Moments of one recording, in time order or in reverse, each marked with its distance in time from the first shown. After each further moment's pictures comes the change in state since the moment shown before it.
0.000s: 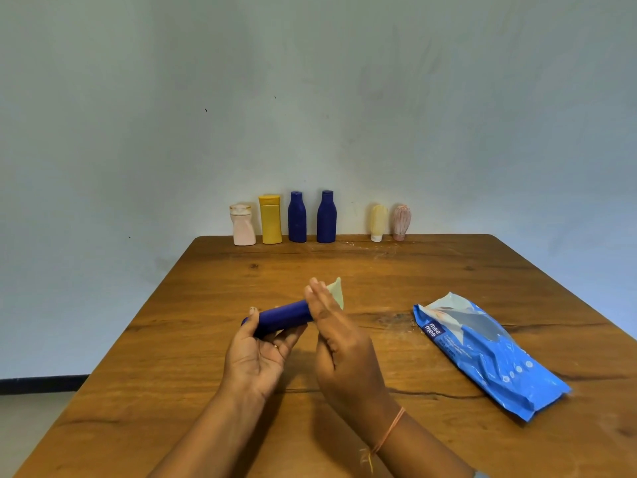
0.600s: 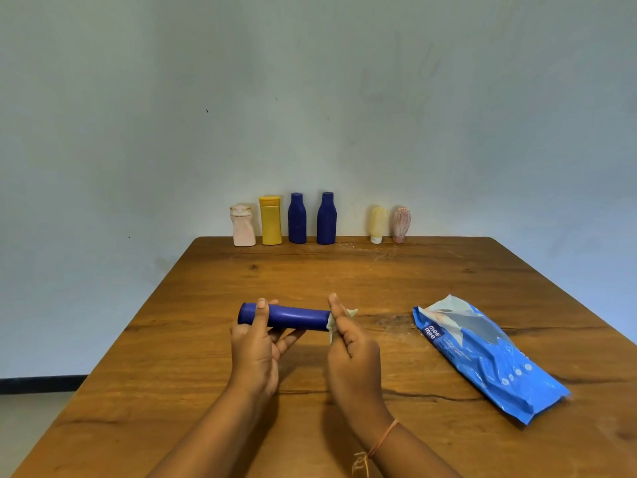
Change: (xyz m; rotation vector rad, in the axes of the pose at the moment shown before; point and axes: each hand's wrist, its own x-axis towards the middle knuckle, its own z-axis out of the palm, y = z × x) left_hand 0.002 -0.007 0.010 0.342 0.040 0.317; right_hand -0.004 -0.001 0.003 0.273 0.101 0.480
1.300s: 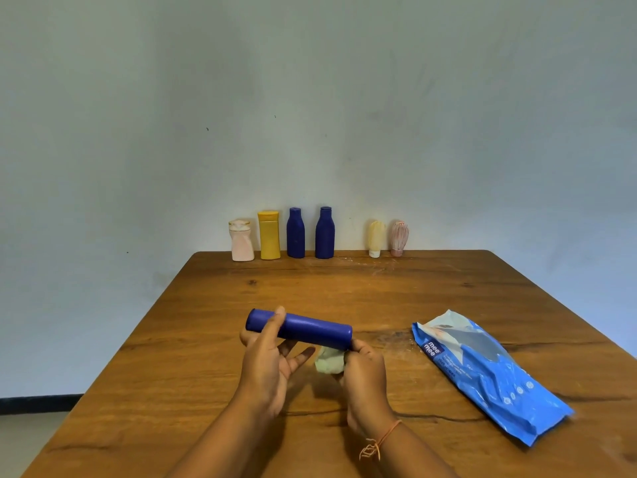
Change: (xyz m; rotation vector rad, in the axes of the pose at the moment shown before) left_hand -0.005 0.001 0.011 0.062 -0.122 -0.092; right_hand 0.023 0.025 -0.001 0.343 0.103 0.586
